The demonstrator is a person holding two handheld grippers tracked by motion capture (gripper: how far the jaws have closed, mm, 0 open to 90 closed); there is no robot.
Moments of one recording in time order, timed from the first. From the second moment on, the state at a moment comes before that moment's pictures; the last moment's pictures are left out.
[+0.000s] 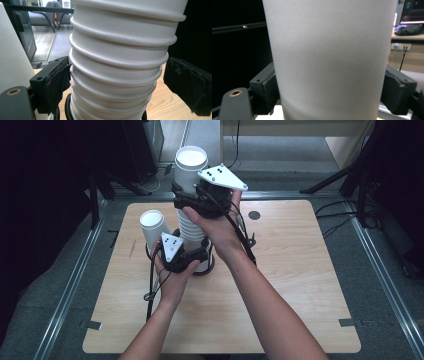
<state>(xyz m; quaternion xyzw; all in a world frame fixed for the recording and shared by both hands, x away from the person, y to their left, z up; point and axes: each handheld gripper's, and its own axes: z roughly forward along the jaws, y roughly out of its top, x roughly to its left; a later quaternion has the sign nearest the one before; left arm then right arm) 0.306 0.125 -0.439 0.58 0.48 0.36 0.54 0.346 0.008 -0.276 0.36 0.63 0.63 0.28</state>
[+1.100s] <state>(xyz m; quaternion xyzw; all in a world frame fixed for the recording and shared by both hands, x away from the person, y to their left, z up) 0.303 0.129 -0.437 0.59 0.48 0.36 0.53 0.326 -0.022 -0.228 0.36 0.58 0.66 0.31</state>
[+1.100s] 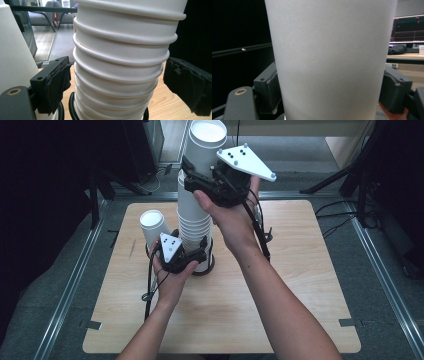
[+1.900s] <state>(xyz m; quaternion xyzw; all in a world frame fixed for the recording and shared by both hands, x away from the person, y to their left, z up) 0.295 0.133 -0.439 0.59 0.48 0.36 0.54 0.316 -0.087 -0.248 0.38 0.55 0.66 0.34</state>
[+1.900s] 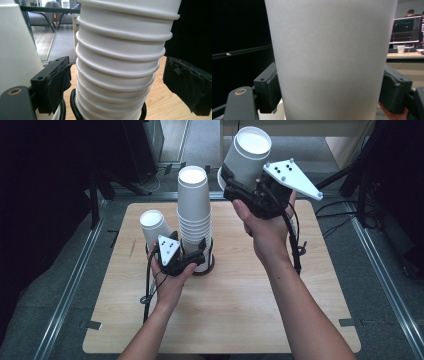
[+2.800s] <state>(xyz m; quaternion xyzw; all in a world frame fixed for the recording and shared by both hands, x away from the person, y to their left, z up) 0.258 0.144 -0.463 0.60 0.48 0.35 0.54 0.288 -0.131 -0.358 0.41 0.58 0.59 0.38</state>
